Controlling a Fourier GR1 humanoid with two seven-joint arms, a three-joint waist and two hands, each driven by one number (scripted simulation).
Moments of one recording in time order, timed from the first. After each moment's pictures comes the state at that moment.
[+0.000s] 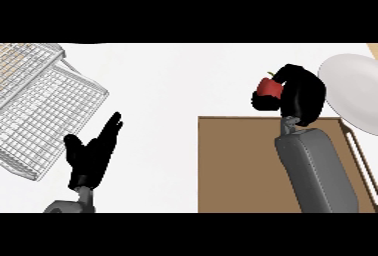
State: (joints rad) left arm -0.04 0.13 -0.12 -1.49 0.12 0.07 0.21; right arm -0.53 -0.09 0.05 -1.35 1.20 -0.23 0.77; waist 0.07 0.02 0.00
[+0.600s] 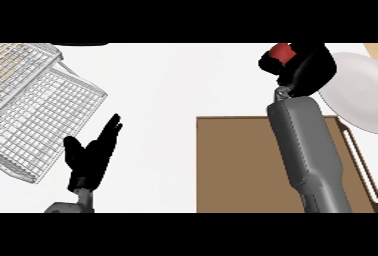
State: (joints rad) left arm -0.02 0.13 -0.11 -1.48 0.12 0.06 0.21; right arm -0.78 -0.03 -0.16 -1.08 1.51 -0.64 1.01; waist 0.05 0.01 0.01
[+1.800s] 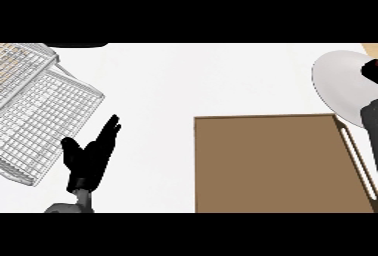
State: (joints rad) left arm -0.02 0.12 -0.09 -1.47 0.12 0.05 0.20; right arm -0.79 -0.46 -0.50 -0.55 1.15 -1.11 0.58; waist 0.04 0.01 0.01
